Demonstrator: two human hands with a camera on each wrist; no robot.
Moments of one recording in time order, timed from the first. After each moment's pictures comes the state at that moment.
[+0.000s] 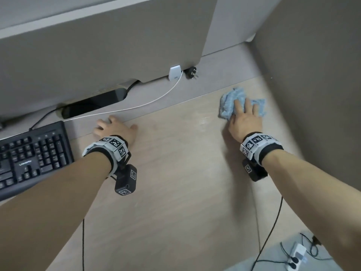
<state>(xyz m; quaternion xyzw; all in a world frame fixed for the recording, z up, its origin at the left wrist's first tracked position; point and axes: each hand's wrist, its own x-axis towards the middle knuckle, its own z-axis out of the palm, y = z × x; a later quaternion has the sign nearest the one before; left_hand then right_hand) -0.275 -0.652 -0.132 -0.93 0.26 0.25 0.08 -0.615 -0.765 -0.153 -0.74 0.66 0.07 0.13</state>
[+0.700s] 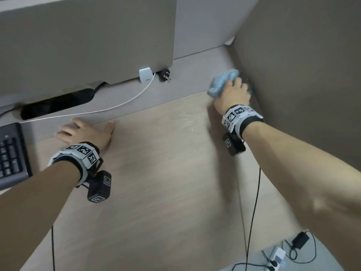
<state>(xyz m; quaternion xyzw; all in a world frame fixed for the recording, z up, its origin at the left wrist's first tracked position) -0.297 -0.662 -0.157 -0.96 0.19 0.21 0.07 -0.615 -0.871 -0.135 -0.71 0.69 0.10 0.11</state>
